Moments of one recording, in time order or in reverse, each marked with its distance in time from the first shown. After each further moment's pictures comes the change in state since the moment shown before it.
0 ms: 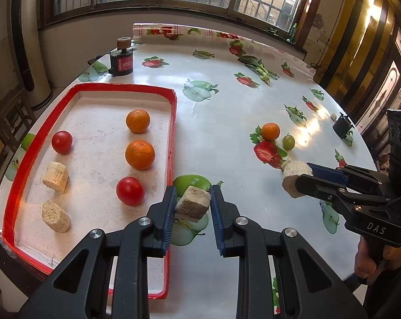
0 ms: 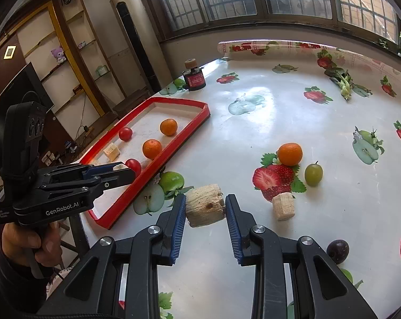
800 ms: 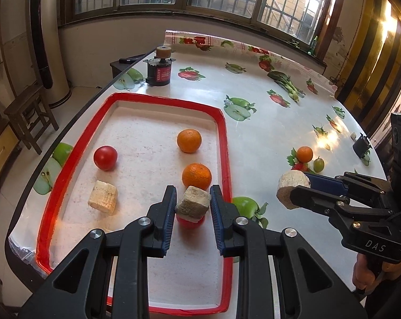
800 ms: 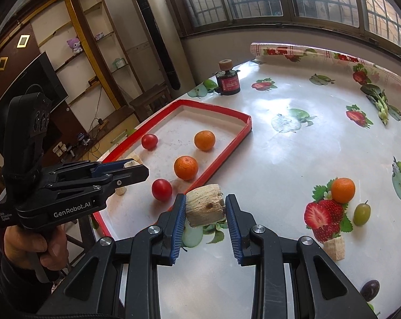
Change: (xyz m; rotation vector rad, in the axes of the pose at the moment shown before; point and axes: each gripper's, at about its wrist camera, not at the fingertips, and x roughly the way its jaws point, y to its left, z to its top) left arm -0.005 0.056 0.025 -0.057 -0.035 0.083; right arm 0.047 0.048 0.039 -0.069 0.011 0.076
